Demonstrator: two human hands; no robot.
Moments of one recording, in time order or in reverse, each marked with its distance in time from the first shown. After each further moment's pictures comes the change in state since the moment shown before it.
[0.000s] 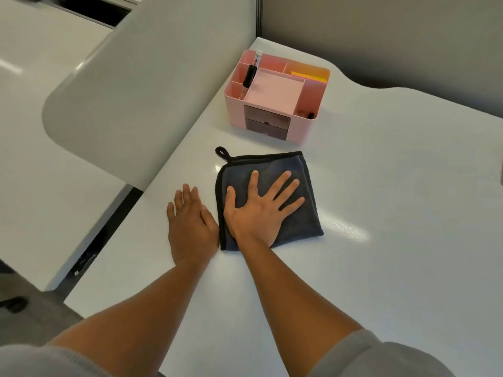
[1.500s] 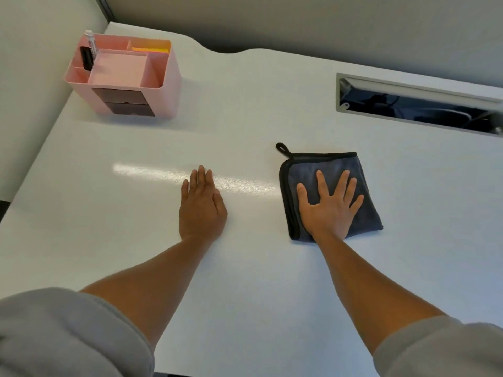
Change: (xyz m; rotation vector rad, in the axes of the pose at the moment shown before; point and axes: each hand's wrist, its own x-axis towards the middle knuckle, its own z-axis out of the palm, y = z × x) left_hand -0.110 0.177 0.060 -0.054 -0.194 0.500; right_hand -0.042 0.371 -0.096 -0.037 0.091 0.381
